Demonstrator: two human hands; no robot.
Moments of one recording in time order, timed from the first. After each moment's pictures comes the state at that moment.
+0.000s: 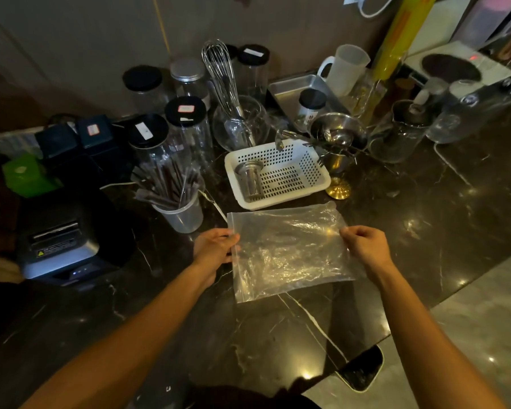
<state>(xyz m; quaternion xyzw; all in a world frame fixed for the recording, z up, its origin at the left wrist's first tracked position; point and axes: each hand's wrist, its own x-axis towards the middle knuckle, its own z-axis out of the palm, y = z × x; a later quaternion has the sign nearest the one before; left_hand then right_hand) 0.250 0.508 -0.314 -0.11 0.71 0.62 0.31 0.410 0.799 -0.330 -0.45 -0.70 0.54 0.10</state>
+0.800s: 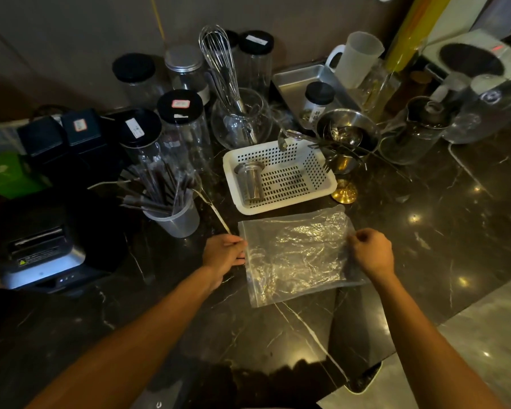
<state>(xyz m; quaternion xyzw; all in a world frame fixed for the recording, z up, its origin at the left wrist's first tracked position) 0.233 0.534 -0.346 -0.09 0.75 0.55 0.35 0.390 0.827 -0.356 -0.46 -0.82 0.34 0.02</state>
